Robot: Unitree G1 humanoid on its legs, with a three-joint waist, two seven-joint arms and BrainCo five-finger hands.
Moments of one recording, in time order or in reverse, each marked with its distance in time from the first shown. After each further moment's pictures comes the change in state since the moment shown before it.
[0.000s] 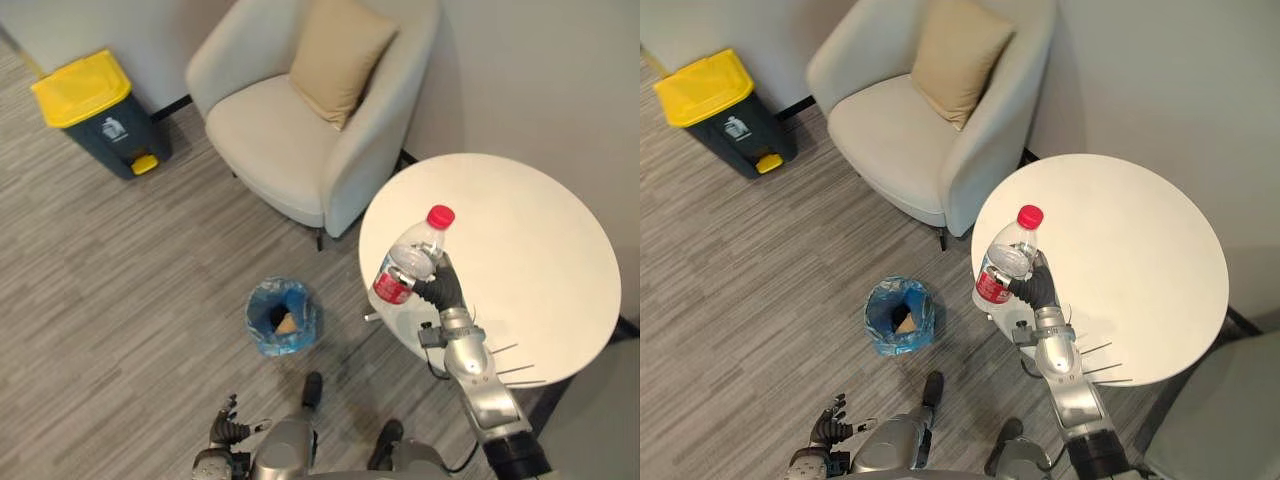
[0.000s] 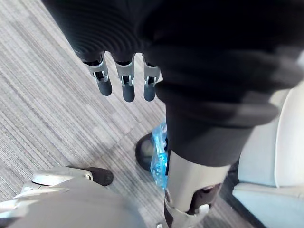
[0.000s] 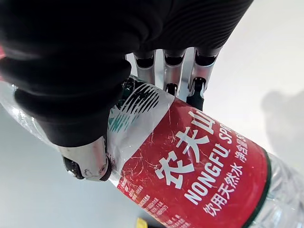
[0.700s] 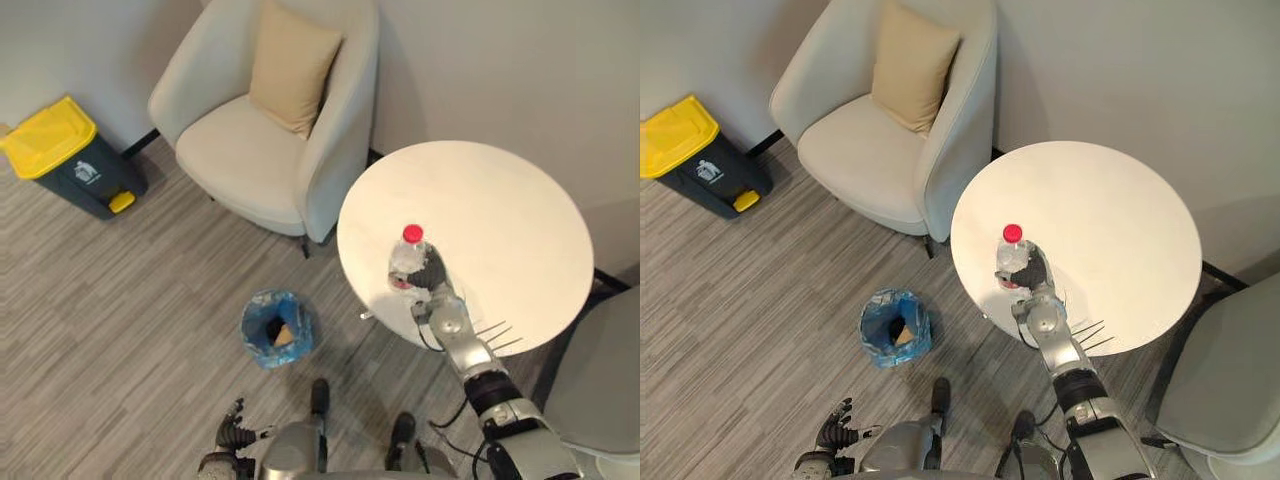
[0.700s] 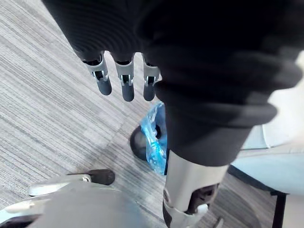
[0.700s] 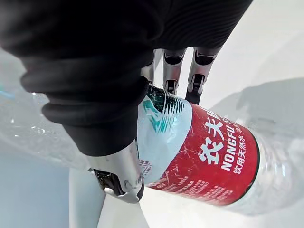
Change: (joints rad) left arm 0.013 0.004 -0.063 -0.012 0.007 -0.002 -0.012; right arm -0.444 -0.017 -0.022 0.589 -0.025 0.120 -0.085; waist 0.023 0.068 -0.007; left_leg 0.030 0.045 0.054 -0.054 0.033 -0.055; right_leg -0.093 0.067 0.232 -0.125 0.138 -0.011
